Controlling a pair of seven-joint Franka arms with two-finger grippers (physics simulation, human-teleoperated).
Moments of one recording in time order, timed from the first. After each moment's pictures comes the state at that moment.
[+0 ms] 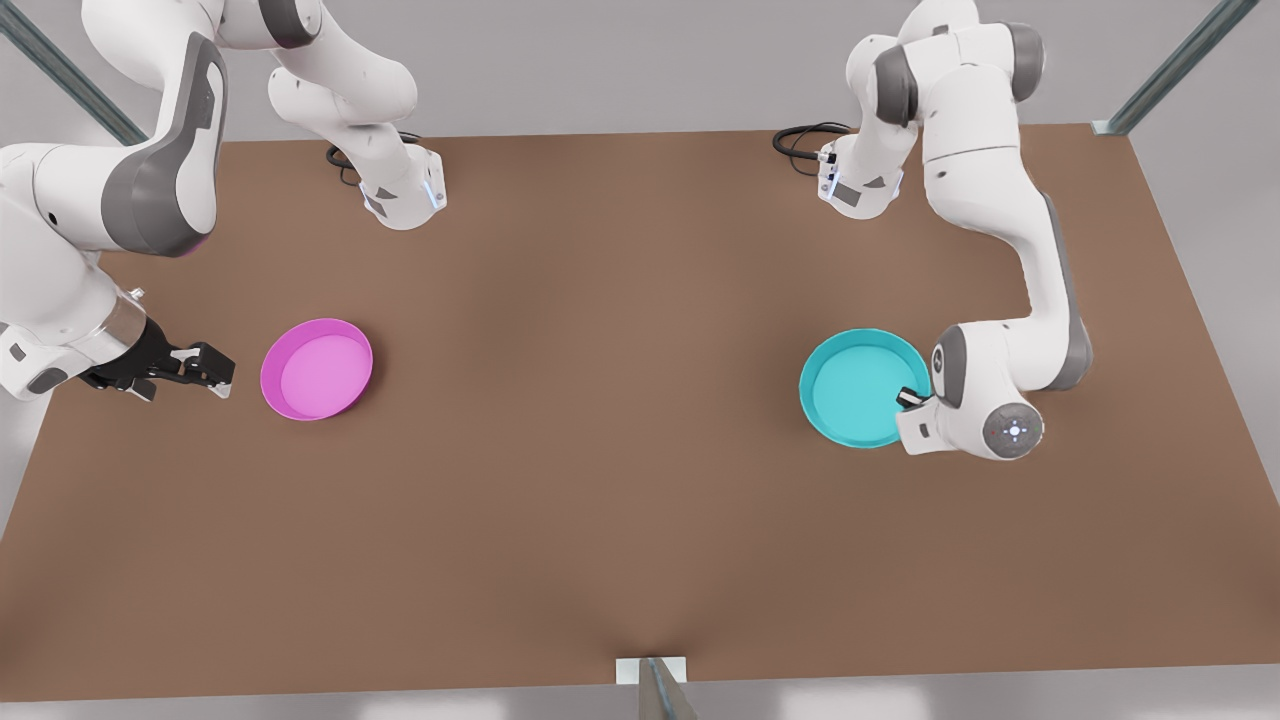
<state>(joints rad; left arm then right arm) -0.55 0.58 0.54 -1.57 -0.16 1.67 0.56 0.04 0.20 -0.09 -1.34 -0.03 1.62 -0.08</state>
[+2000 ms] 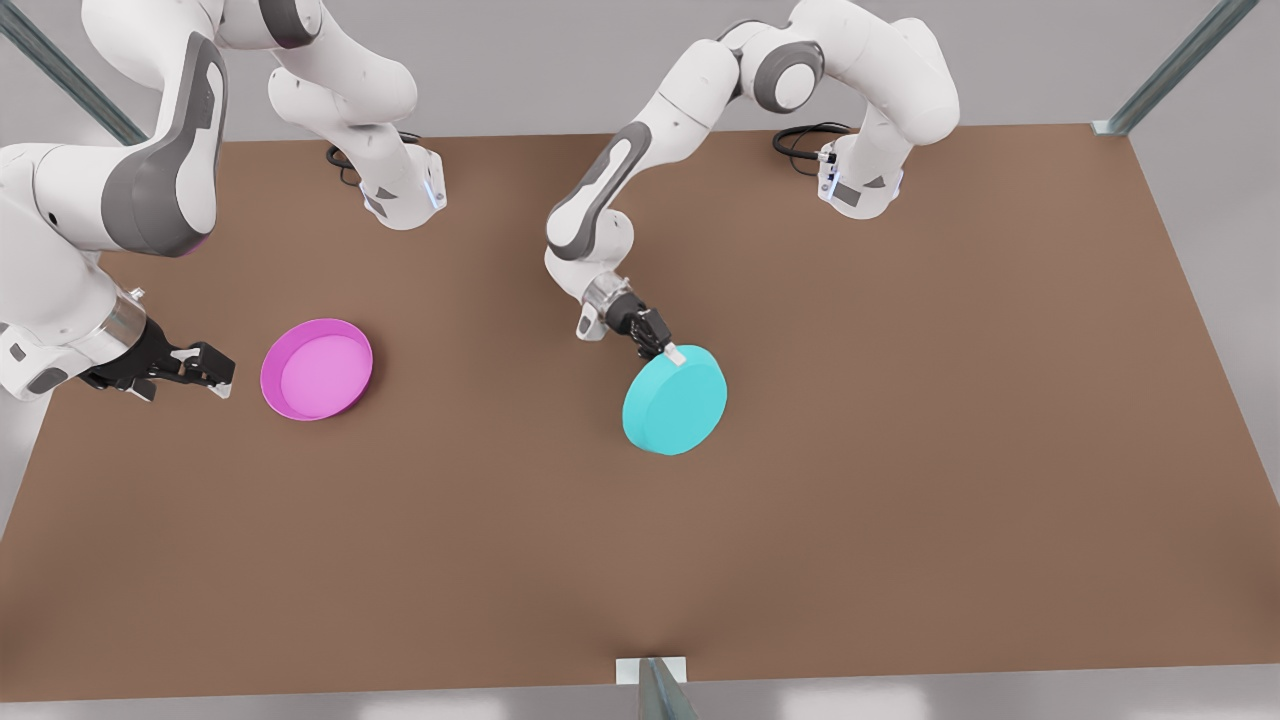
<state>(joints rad) -1.49 1.02 0.47 -1.41 1.11 1.50 -0.90 0.04 0.20 -0.09 -1.34 -0.03 1.62 -0.08</state>
